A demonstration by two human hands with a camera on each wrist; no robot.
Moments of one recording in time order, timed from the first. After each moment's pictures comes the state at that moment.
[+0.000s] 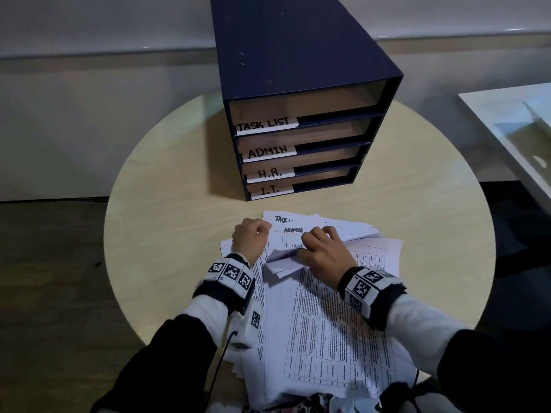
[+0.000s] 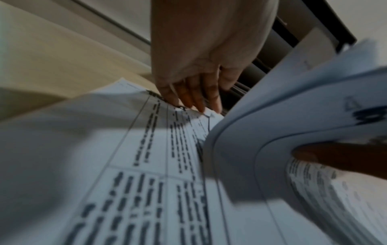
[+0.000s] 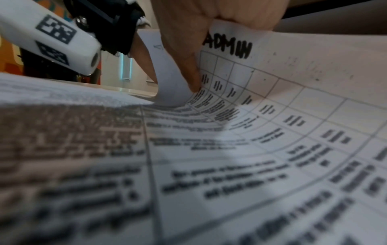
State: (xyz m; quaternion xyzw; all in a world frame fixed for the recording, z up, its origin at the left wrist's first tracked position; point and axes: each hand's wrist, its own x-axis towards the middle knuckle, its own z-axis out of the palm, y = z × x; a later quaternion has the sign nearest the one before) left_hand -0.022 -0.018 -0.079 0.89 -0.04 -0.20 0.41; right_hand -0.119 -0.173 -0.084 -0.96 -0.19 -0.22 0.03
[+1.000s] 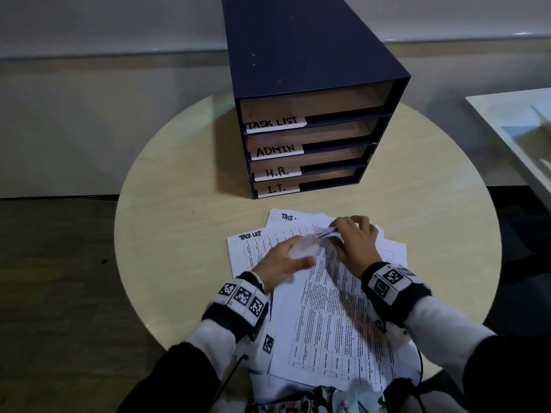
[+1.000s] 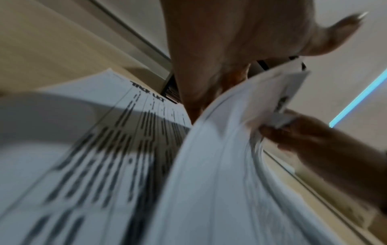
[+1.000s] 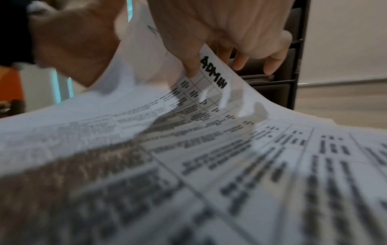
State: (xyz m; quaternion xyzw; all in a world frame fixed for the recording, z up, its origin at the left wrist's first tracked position) left_hand -0.084 -0.021 -0.042 0.73 -0.15 -0.41 0.52; right_hand -0.128 -0.196 -0.073 -0.97 0.08 -0.09 0.21
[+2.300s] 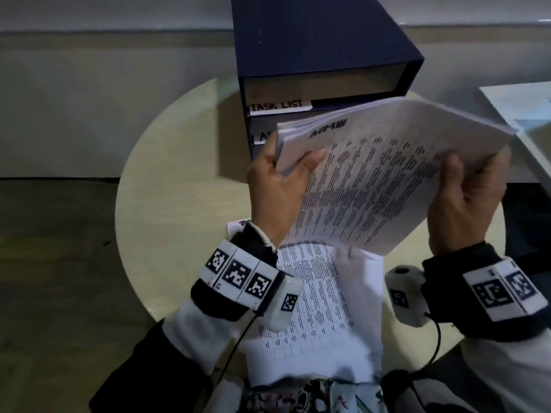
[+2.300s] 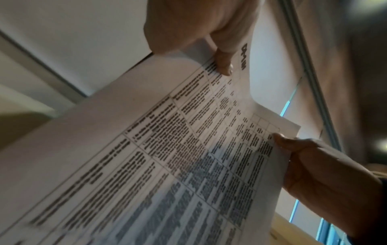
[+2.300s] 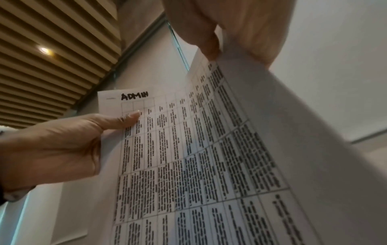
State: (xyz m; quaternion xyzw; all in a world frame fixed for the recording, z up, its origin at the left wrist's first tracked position) left_hand -0.079 -0.048 0.074 0.66 -0.13 0.01 0.74; right_hand -0.153 -0.229 0.054 -0.72 0.11 -0.45 0.51
